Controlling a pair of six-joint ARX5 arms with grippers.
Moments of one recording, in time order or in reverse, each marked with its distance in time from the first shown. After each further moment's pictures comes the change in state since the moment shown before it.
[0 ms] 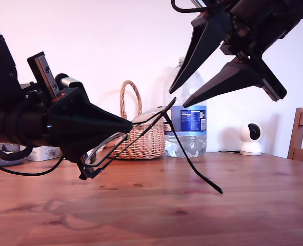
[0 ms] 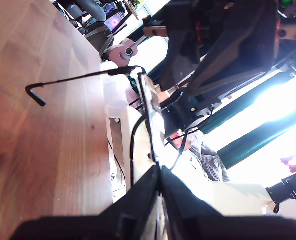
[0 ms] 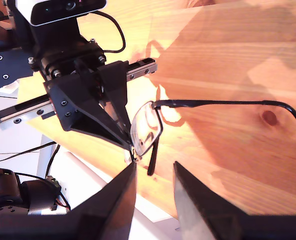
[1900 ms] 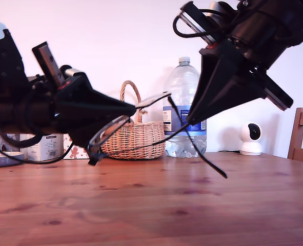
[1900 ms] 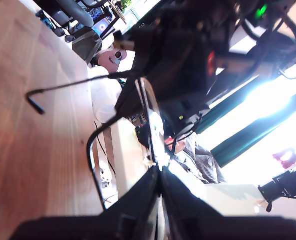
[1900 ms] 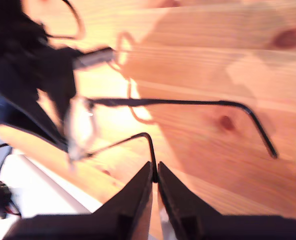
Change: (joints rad) left arm 0.000 0.000 0.071 -0.010 0.050 -0.016; right arm 0.000 0.046 0.000 -0.040 0.113 -0.099
